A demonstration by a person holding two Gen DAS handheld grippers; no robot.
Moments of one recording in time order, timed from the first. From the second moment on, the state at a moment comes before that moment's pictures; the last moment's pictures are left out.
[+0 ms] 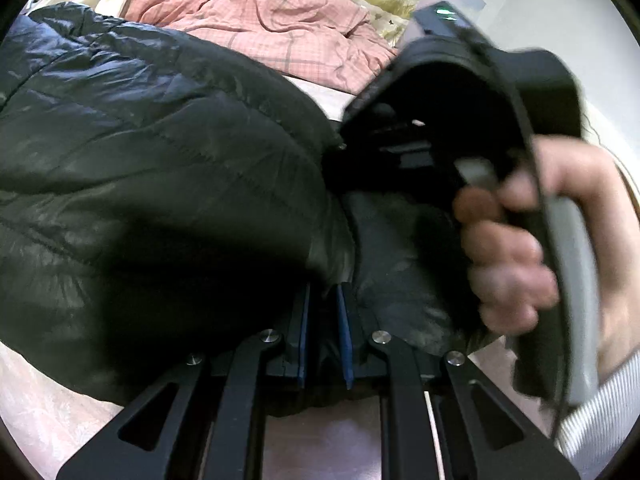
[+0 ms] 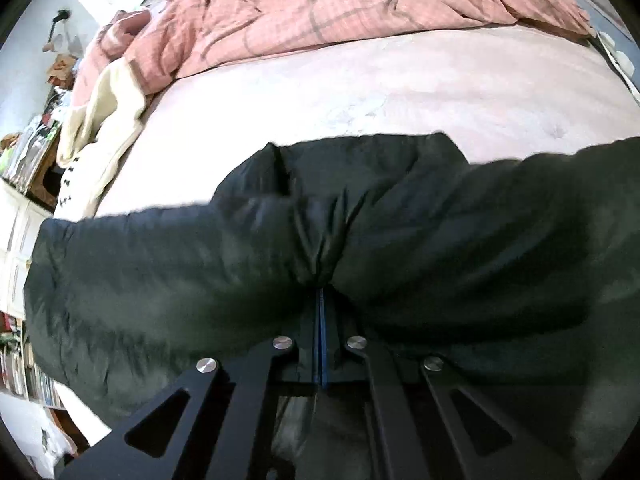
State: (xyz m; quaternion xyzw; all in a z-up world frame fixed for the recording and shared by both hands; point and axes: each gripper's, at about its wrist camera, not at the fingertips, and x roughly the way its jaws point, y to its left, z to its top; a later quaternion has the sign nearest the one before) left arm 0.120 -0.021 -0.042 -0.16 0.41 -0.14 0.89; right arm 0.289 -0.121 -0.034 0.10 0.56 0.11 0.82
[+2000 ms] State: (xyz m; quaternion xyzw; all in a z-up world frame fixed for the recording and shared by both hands) left arm 0.080 0.109 0.050 -0.19 0.25 -0.06 0.95; right arm 0.076 -0.362 0.049 0.16 0.22 -0.12 0.96
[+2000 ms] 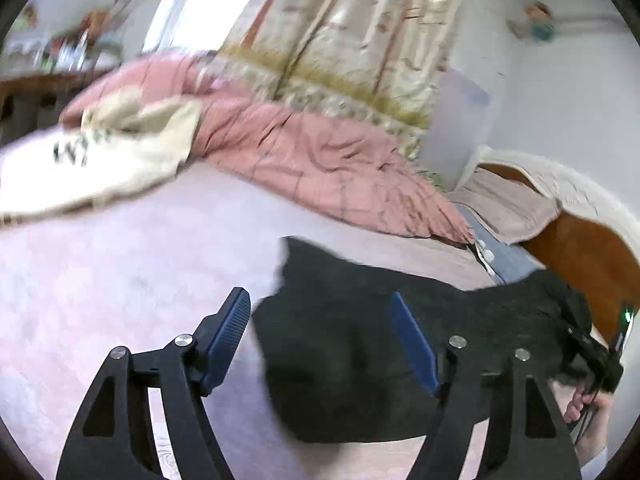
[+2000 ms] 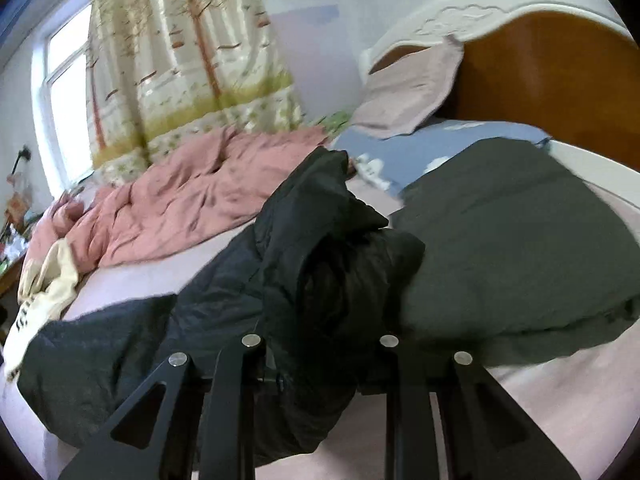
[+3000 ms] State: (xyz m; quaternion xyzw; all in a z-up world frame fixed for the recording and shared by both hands) left arm 0.133 0.087 -0.026 -0.20 0.40 -0.10 0.89; right arm 0.077 -0.109 0.112 0.07 0.20 0.13 0.97
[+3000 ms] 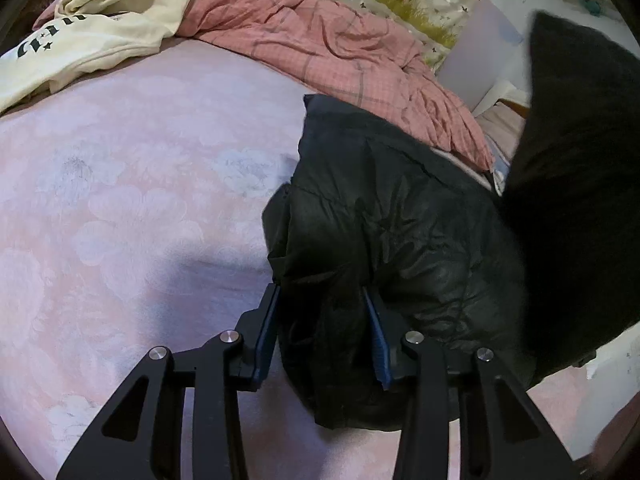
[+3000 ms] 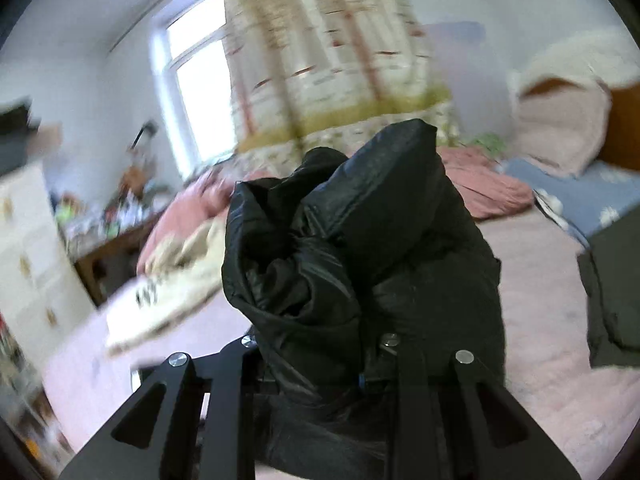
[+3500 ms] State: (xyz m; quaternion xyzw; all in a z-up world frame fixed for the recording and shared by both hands) left arm 0.083 0.140 0.053 -0.19 0.23 -0.08 0.95; right arm 0.073 -0.036 0.048 -0.06 0.24 0.13 0.96
